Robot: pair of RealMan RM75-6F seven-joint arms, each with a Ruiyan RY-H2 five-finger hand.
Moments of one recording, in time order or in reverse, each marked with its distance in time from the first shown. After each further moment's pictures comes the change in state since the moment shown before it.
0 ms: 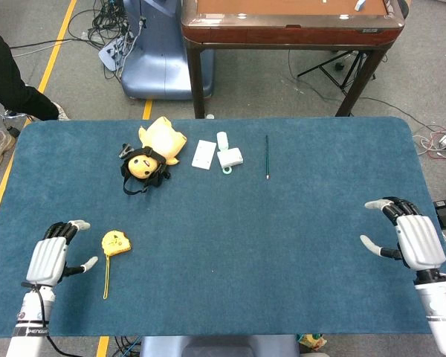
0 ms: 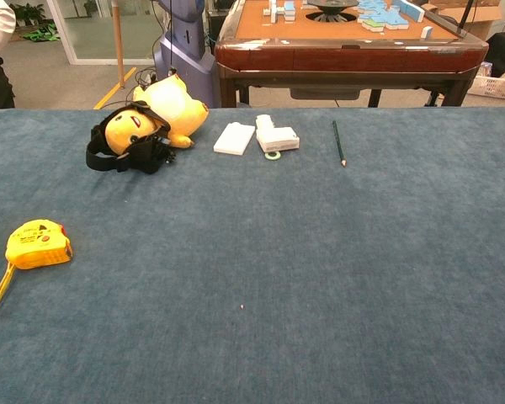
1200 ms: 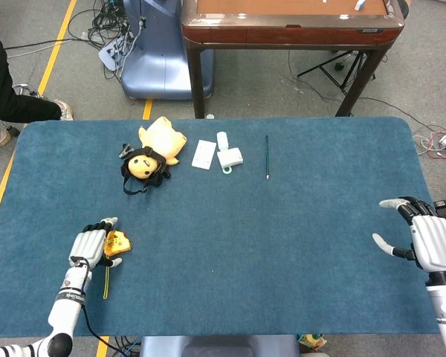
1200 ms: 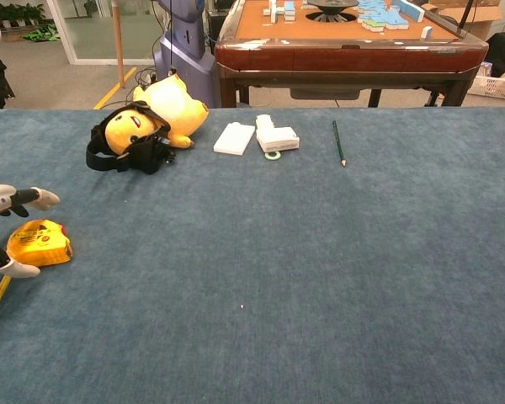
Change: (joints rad) left arm -0.249 -0.145 -0.022 0.089 -0.494 -0.242 0.382; right arm -0.031 0.031 0.004 -0.020 0.035 0.017 0.010
